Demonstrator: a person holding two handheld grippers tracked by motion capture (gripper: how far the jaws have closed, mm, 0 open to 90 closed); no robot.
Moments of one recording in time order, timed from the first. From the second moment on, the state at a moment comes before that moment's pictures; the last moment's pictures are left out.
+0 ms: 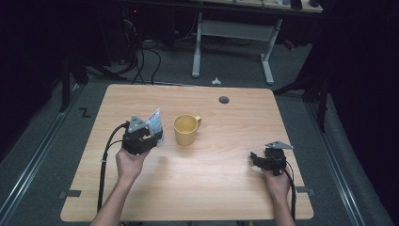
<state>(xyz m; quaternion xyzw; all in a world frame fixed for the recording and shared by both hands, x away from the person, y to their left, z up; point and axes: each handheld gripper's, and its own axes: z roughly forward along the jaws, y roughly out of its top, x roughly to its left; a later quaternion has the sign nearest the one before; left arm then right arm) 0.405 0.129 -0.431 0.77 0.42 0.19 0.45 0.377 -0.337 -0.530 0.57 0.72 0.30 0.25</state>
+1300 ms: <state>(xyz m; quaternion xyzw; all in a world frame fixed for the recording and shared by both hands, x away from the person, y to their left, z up) 0.430 0.082 -0.391 0.78 0.37 0.18 0.48 0.377 -0.337 -0.530 0.57 0.72 0.30 0.25</state>
